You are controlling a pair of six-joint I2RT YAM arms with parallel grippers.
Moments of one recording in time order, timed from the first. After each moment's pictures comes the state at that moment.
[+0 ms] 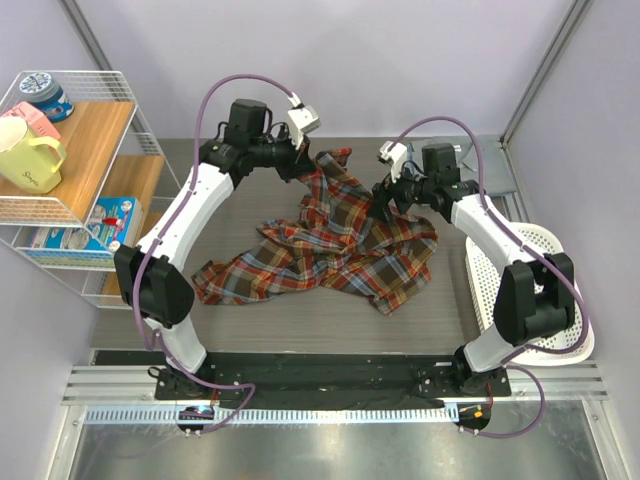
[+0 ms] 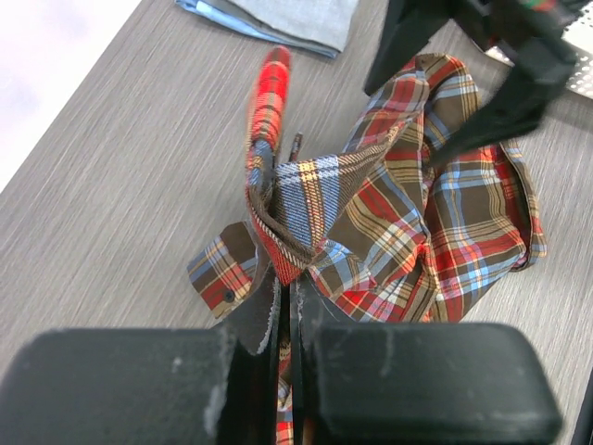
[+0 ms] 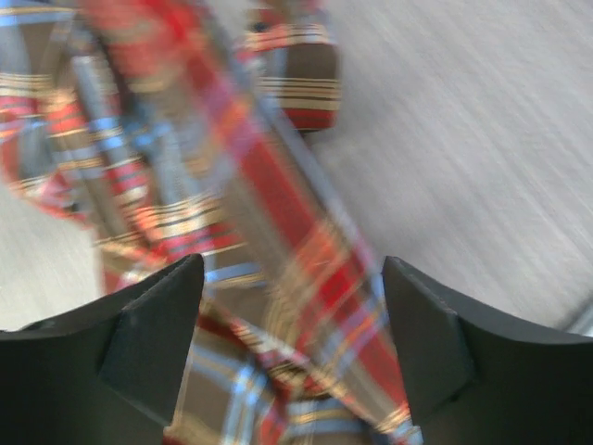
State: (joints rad) left arm -0.40 1.76 1.80 -0.60 0.65 0.37; right arm 0.22 1.57 1.24 -0.36 -0.64 -0.39
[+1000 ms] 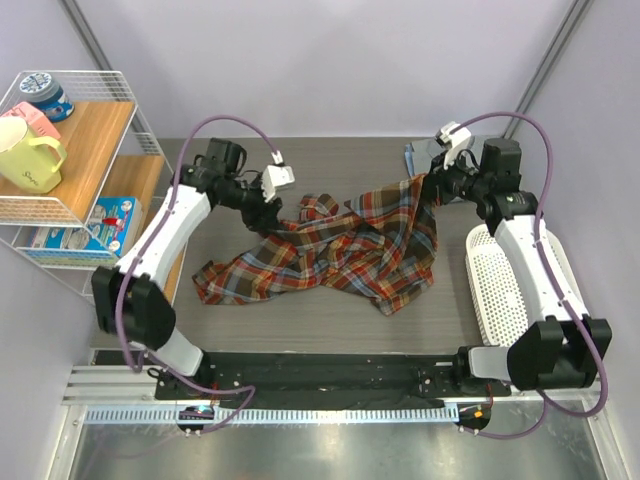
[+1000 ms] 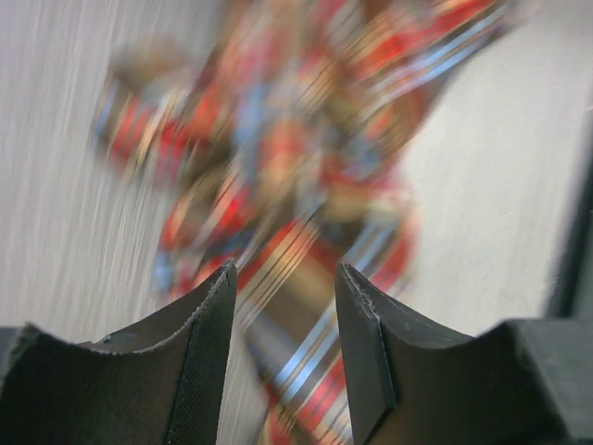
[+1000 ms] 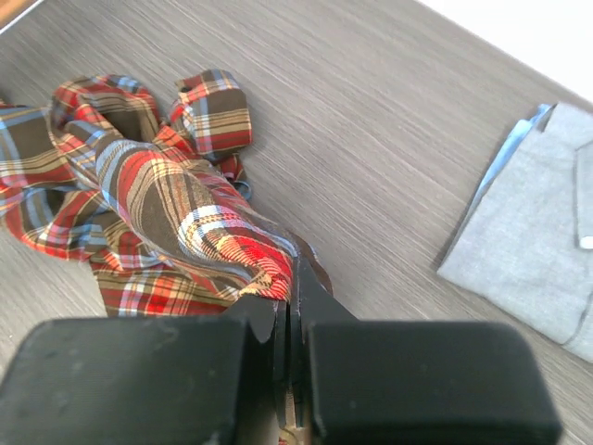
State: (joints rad) left arm -0.35 1.52 1.48 -0.92 0.71 0.83; right arm 0.02 1.33 1.22 -0.38 -0.63 -0.26
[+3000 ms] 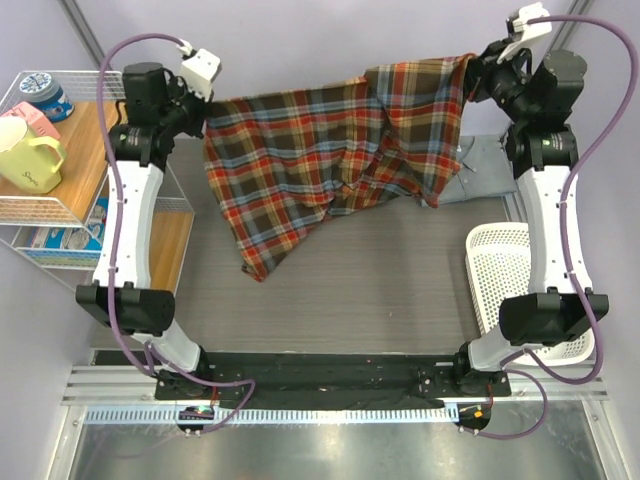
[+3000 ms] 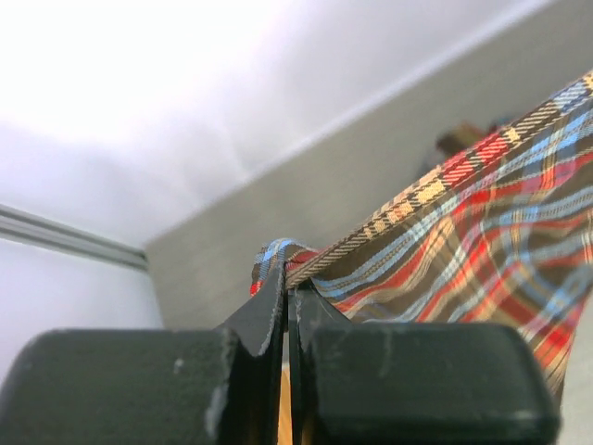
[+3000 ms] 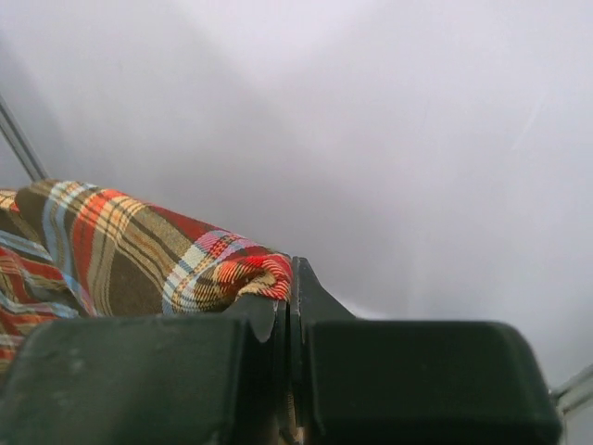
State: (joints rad) left arm -0.06 1.67 2.05 -0.76 0.23 0.46; right arm -0.05 1.55 1.86 -0.19 -0.46 0.01
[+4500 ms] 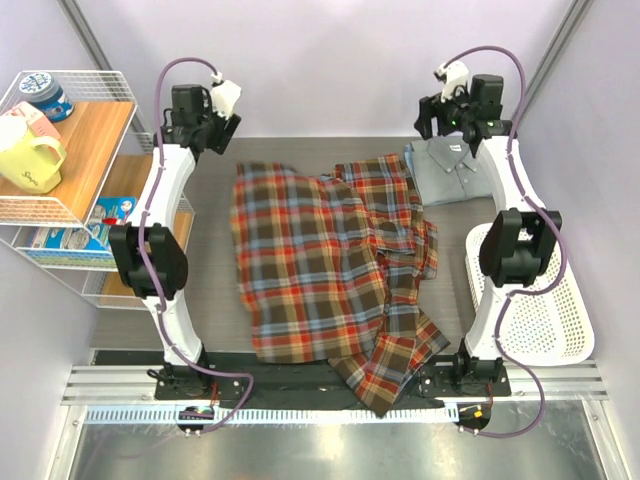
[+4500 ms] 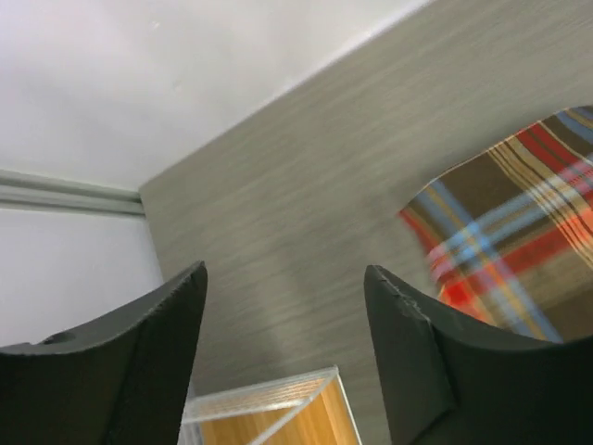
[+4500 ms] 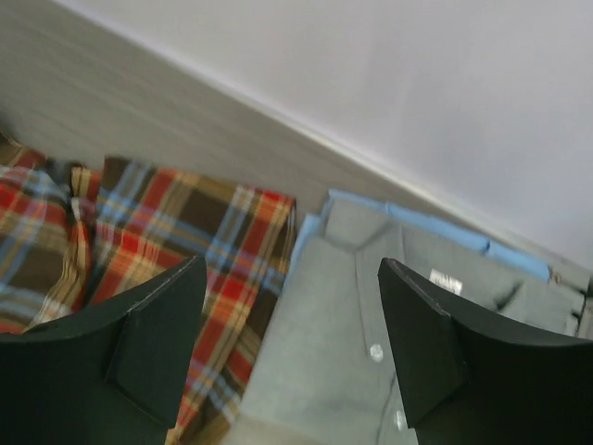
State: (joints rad) left arm -0.06 1.93 1.93 -0.51 0.03 0.55; right arm -0.02 2.00 1.95 -0.32 -0.41 -0.29
